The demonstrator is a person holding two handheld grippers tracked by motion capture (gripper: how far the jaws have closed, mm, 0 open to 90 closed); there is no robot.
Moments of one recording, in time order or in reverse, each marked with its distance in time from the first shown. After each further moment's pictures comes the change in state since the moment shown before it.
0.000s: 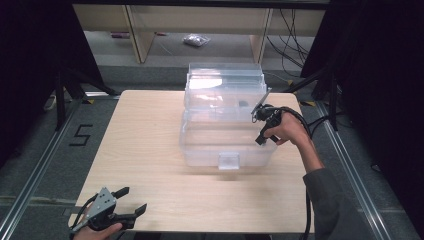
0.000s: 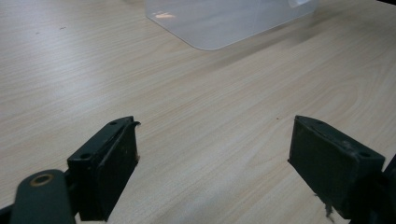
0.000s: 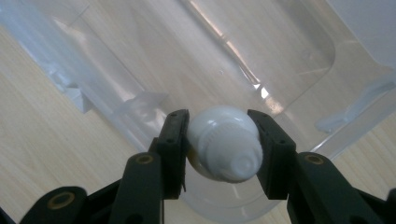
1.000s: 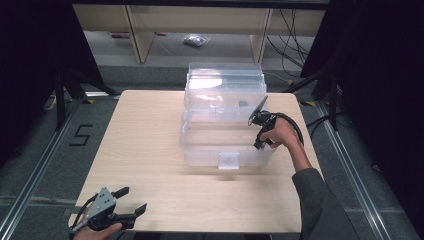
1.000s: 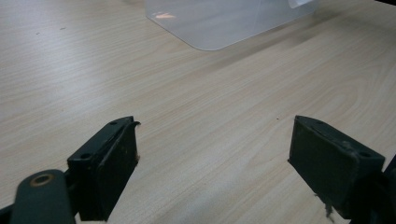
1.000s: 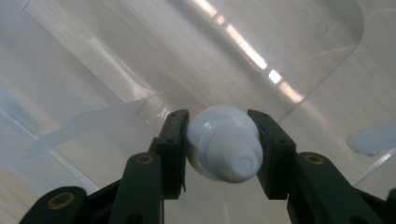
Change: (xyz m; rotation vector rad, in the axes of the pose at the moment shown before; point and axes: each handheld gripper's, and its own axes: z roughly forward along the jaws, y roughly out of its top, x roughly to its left) left arm 0.001 0.000 -0.001 0.004 0.000 0.009; right arm -0.014 0.003 0.044 0.073 0.020 0.109
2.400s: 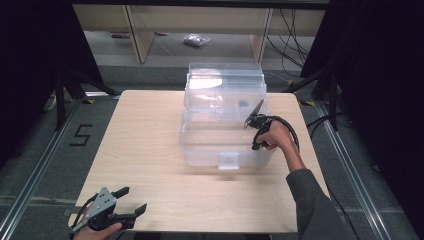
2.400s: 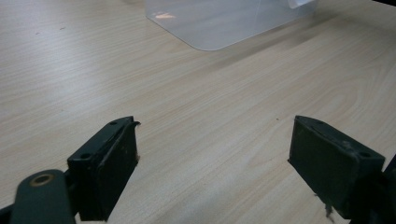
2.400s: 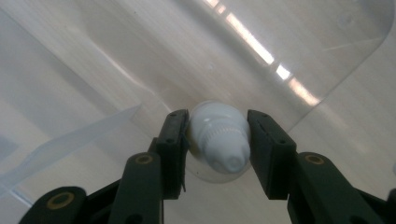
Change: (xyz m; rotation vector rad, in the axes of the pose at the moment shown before) left arm 0.000 0.000 0.000 -0.002 -0.004 -0.001; right arm 0.004 0.007 0.018 0.062 0.020 0.052
